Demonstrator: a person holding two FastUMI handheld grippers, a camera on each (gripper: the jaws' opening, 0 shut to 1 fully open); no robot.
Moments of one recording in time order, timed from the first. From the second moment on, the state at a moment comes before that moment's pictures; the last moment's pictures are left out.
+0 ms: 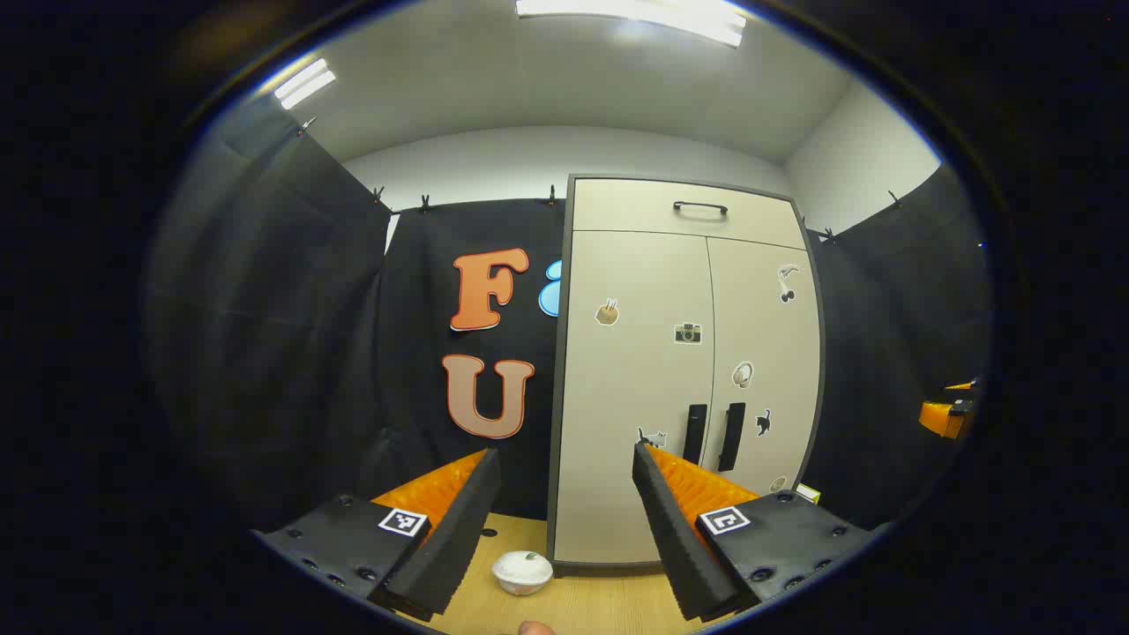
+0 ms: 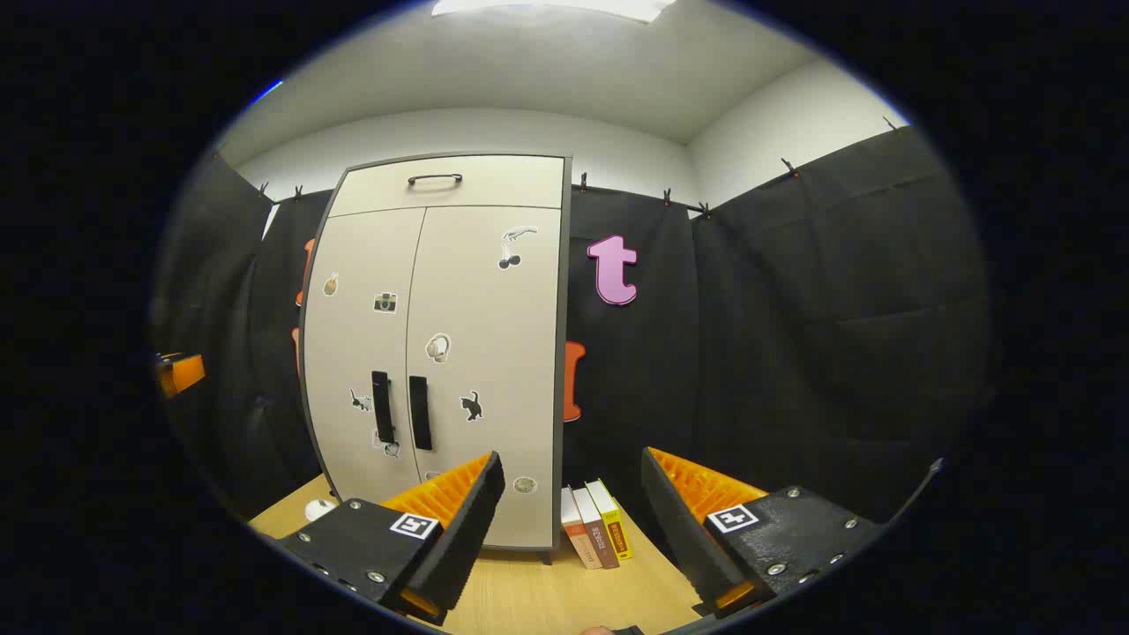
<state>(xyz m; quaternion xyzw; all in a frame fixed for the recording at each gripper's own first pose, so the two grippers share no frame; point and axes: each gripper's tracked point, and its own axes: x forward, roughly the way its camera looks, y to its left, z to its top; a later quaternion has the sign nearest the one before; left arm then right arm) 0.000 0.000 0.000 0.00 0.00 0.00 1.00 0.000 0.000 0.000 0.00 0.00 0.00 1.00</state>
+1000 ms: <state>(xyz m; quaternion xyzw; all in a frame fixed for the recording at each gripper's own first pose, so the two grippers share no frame) 0.001 0.004 0.001 0.00 0.00 0.00 1.00 0.005 0.001 0.002 0.01 -0.01 -0.01 1.00</state>
